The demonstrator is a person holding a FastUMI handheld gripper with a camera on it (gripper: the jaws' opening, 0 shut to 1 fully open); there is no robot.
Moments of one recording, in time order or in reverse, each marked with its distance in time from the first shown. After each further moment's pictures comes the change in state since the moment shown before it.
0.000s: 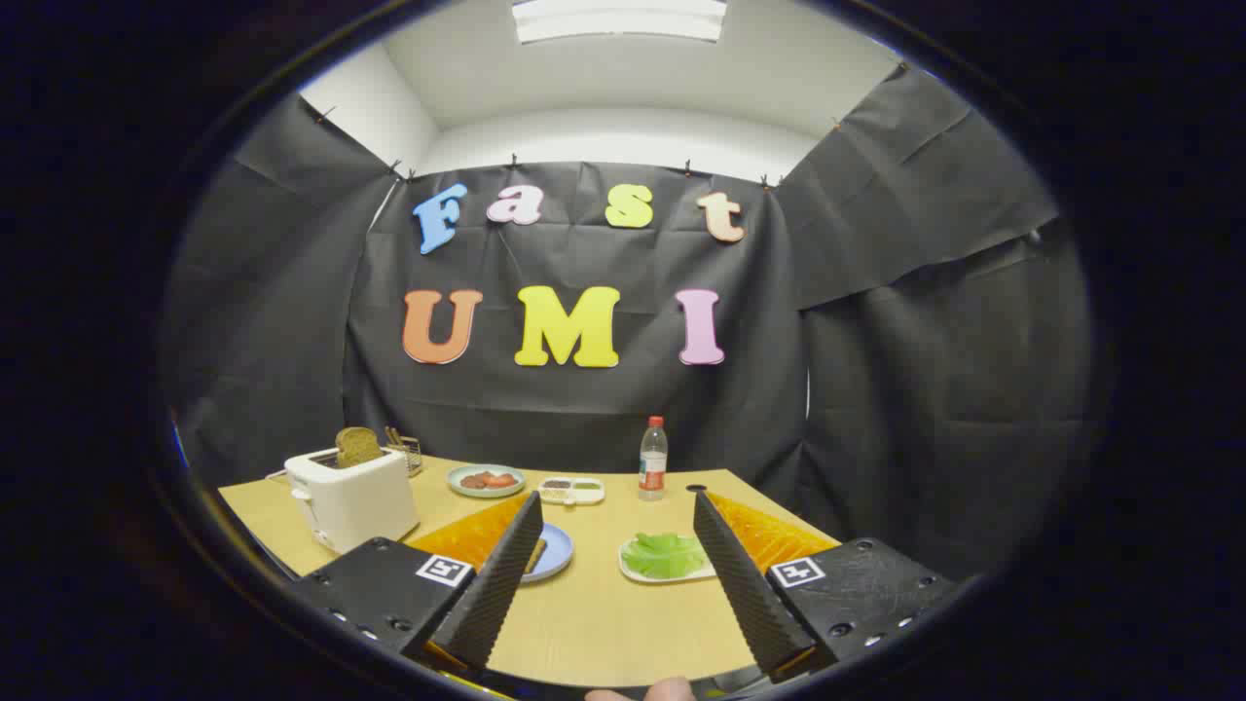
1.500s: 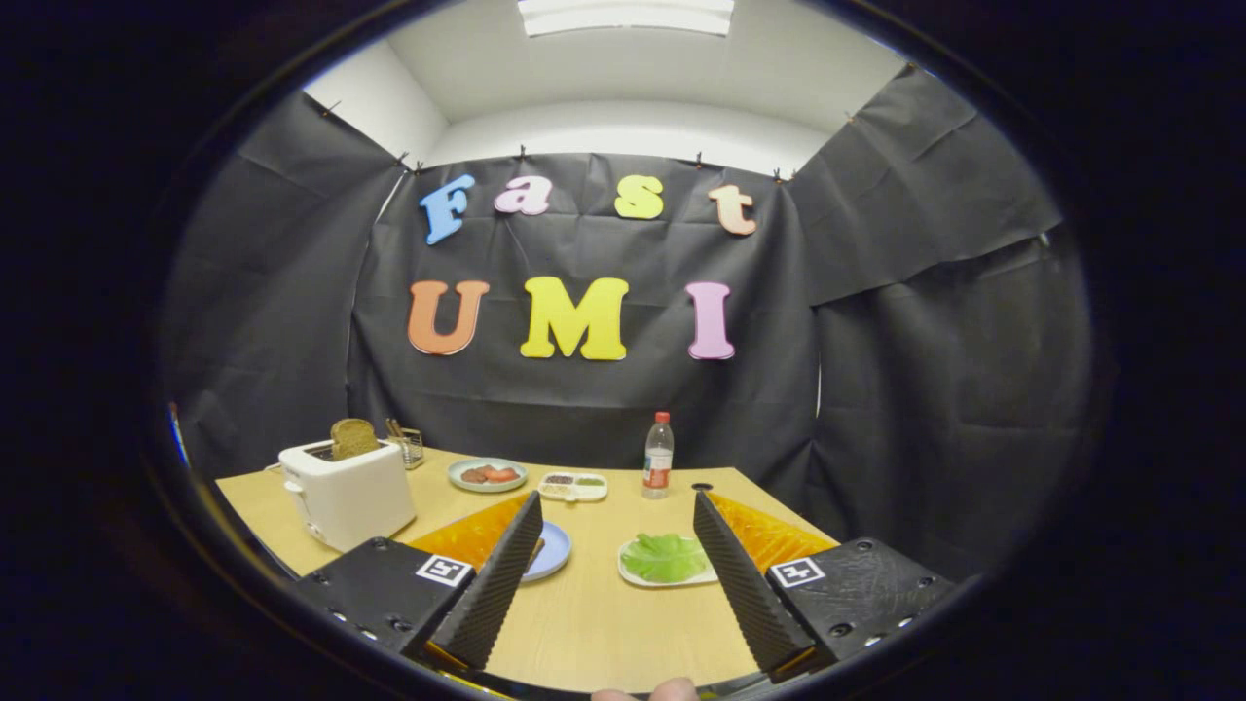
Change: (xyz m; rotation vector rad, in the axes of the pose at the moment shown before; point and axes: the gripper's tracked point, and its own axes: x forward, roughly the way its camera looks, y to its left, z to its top) arm 0.029 -0.016 -0.006 -0.013 0.035 0.027
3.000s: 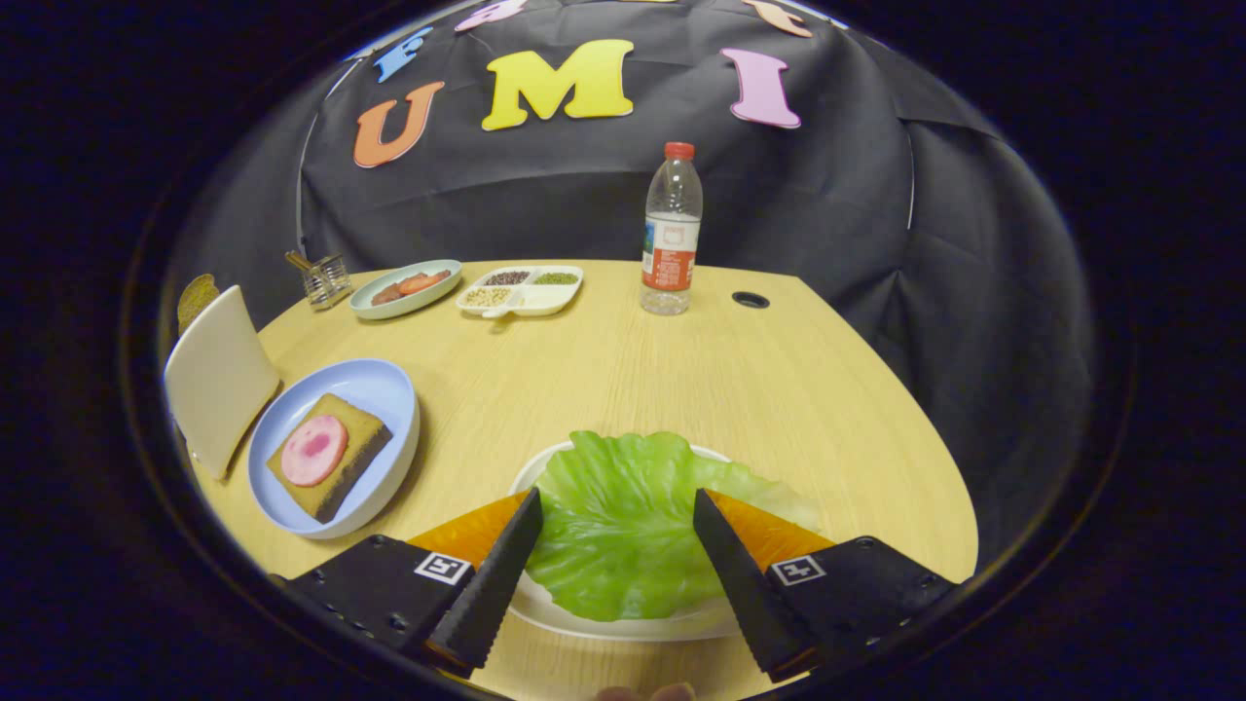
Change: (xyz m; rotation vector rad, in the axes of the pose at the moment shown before) arm 0.238 -0.048 -0.209 -0.032 0.695 0.105
